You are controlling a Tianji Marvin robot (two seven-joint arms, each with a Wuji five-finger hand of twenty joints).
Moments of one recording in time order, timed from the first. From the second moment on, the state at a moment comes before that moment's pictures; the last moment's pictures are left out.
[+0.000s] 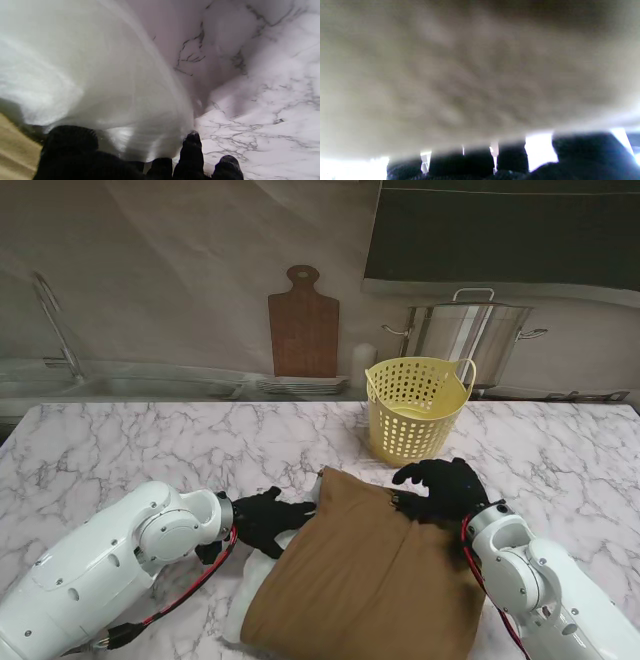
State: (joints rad) left arm 1.21 -0.96 -0.85 -1.54 0.78 -0.32 -0.60; right arm -1.65 -1.06 1.33 -1.66 -0.91 -0.09 -0.01; left_hand 0.69 -0.10 -0.02 -0.01 0.10 0.09 -0.11 0.15 0.10 0.07 -0.07 0.05 0.26 0.12 0.07 0.28 0.06 0.20 -0.35 0.63; right_hand 0.48 -0.34 0.55 -0.06 0.62 -0.13 0.52 0.46 0.75 0.05 0.58 0.51 0.79 0.06 0.39 0.48 0.26 0.37 1.03 0.50
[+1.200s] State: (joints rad) left arm 1.28 -0.96 -0.92 -1.59 0.85 -0.36 -0.60; right arm -1.63 -1.05 1.34 -1.68 -1.00 -0.10 0.15; left_hand 0.69 -0.10 -0.02 -0.01 0.09 0.08 -0.10 0.15 0.09 0.07 -0.06 0.04 0.26 0.12 0.08 0.29 0.06 0.20 -0.35 0.63; right_hand 0.64 -0.47 0.71 -0.20 0.79 -0.21 0.87 0.35 1.13 0.02 1.07 0.83 1.04 0.01 0.71 0.64 0.32 0.40 0.96 0.48
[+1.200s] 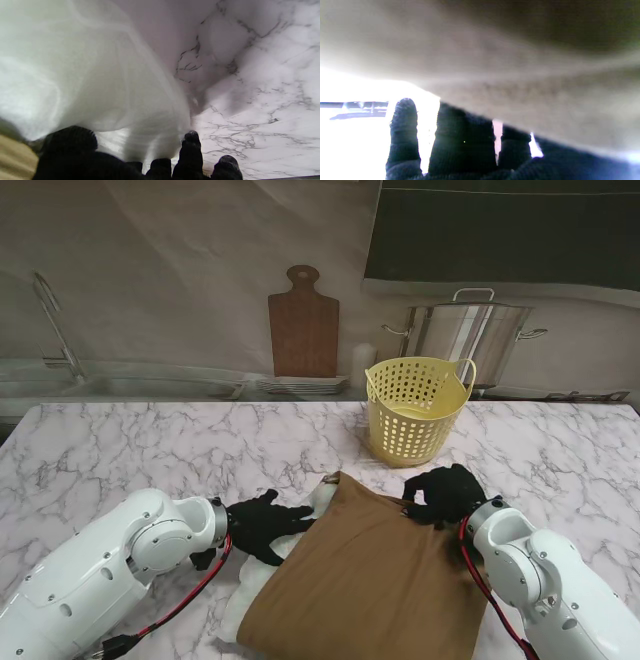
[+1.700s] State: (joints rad) left arm 1.28 -0.96 -0.94 -1.60 0.89 -0.33 -0.64; right arm -1.60 -1.05 1.30 -1.62 -1.00 -0.09 0.04; left_hand 0.67 -0.09 -0.03 -0.01 0.08 0.06 -0.11 0.15 0.08 0.05 -0.07 0.04 0.27 0.12 0.08 0.29 0.06 0.20 -0.35 0.63; right_hand 0.64 -0.49 0.73 -0.21 0.82 -0.22 0.91 0.38 1.14 0.03 1.09 0.83 1.04 0.01 0.71 0.65 0.34 0.40 0.97 0.47
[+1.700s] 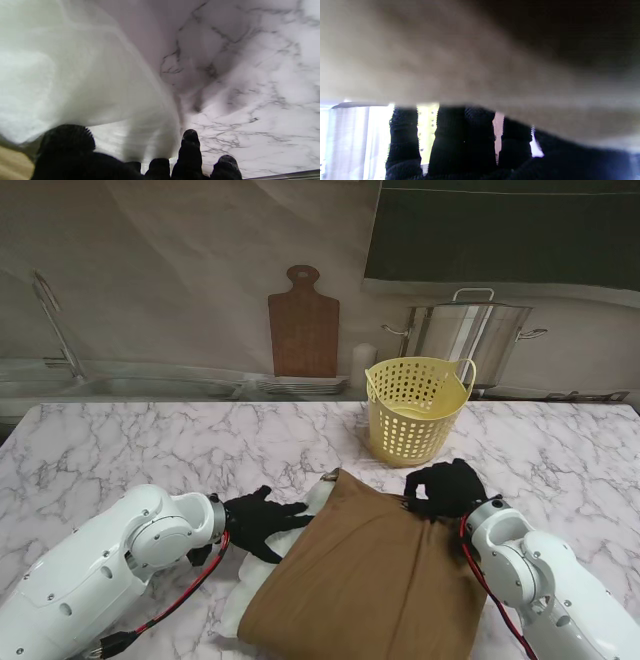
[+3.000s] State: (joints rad) left arm 1.22 -0.95 -0.86 -1.58 0.86 -0.21 -0.65; right arm -1.90 -1.04 1.25 -1.95 -1.17 -0.07 0.03; left_hand 0.69 -0.07 -0.04 -0.02 0.08 0.10 -0.10 0.15 0.10 0.09 -0.03 0.04 0.27 0.12 0.09 0.29 0.07 0.20 -0.35 0.63; right_hand 0.48 -0.40 0.43 -0.07 0.24 -0.05 0.23 0.56 0.45 0.09 0.39 0.30 0.76 0.20 0.21 0.37 0.32 0.43 0.95 0.54
